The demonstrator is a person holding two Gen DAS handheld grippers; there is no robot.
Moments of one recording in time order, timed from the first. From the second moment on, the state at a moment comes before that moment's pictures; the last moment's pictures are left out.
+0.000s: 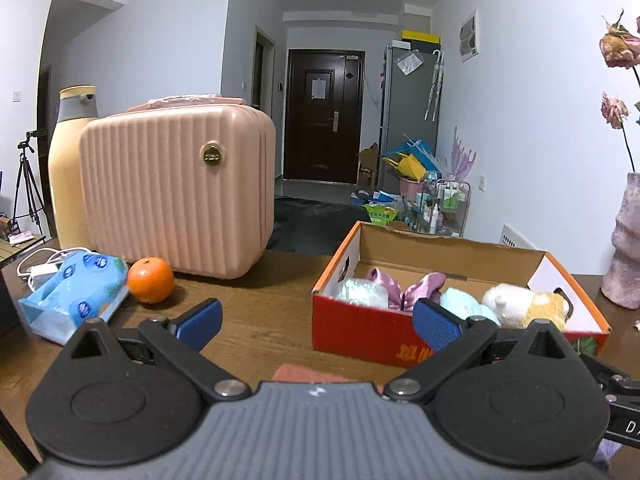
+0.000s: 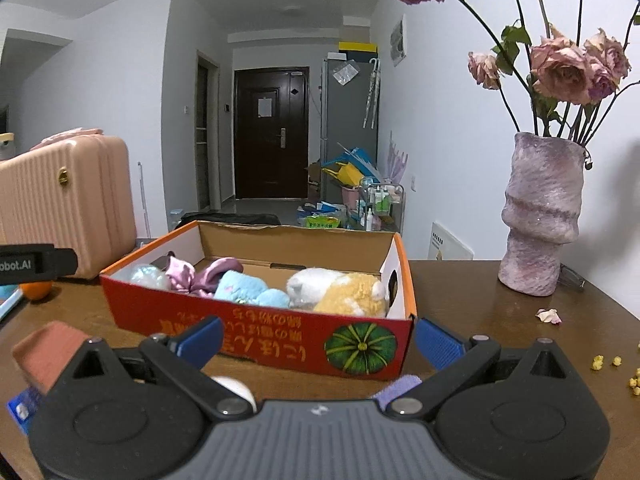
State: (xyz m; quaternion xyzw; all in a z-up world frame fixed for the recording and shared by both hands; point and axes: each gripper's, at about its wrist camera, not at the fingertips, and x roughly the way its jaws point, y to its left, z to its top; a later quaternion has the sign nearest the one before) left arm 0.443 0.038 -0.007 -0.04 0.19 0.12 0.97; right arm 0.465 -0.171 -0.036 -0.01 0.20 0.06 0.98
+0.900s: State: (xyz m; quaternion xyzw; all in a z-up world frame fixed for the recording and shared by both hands) left arm 0.338 0.031 -0.018 -0.01 0.19 0.10 0.98; right arm 0.367 -0.173 -0.047 -0.06 0.19 0.09 0.98
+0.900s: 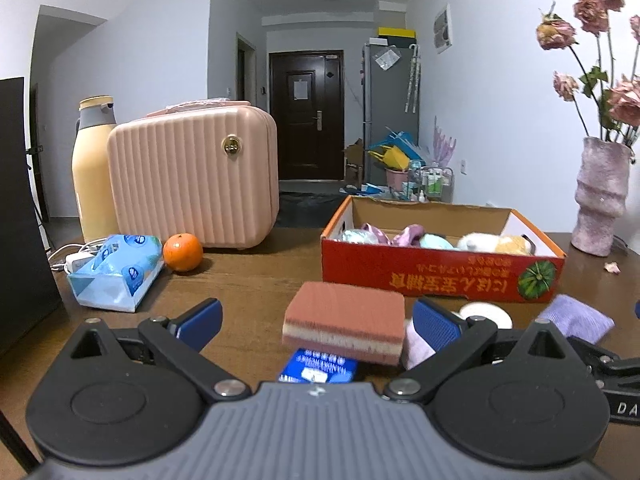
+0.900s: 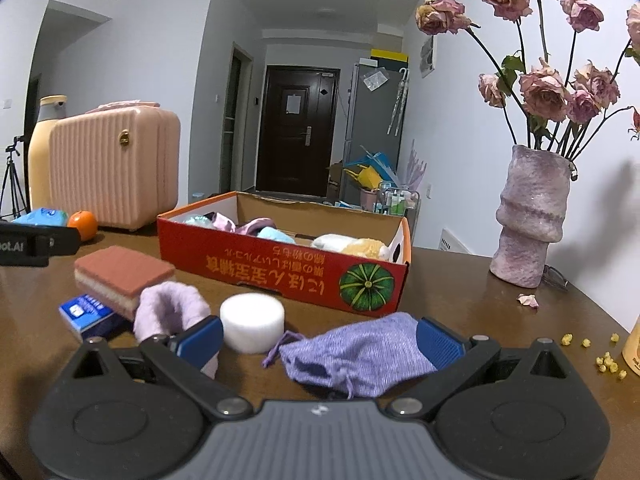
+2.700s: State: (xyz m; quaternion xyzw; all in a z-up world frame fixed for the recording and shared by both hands) left arm 0.321 0.122 -0.036 -0.01 0.24 0.09 0.97; right arm 0.399 -0.087 -0.081 -0.06 0.28 0.15 0.95
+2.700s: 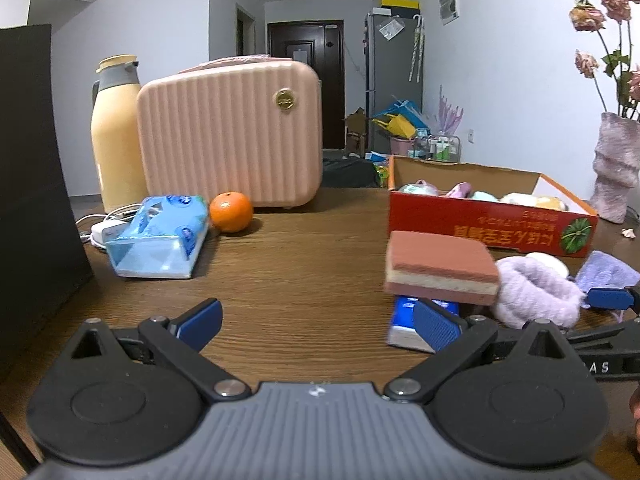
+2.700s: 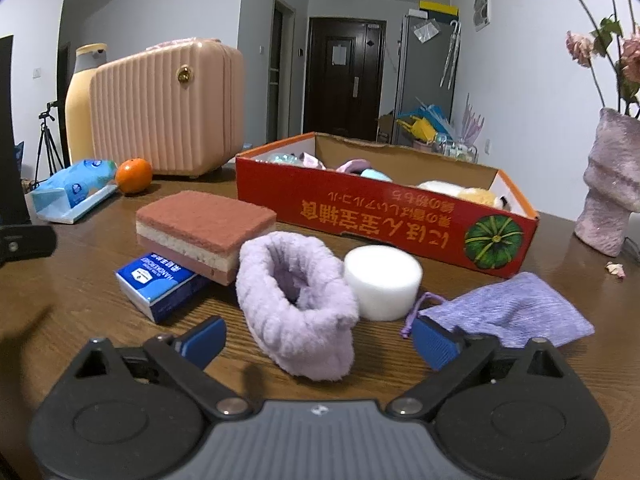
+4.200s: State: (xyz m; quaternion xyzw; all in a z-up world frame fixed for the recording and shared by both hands) left arm 0.338 0.127 -0.052 0.00 0.26 0.11 0.96; right arm 0.414 -0.106 -0.067 0.00 0.25 0.14 0.96
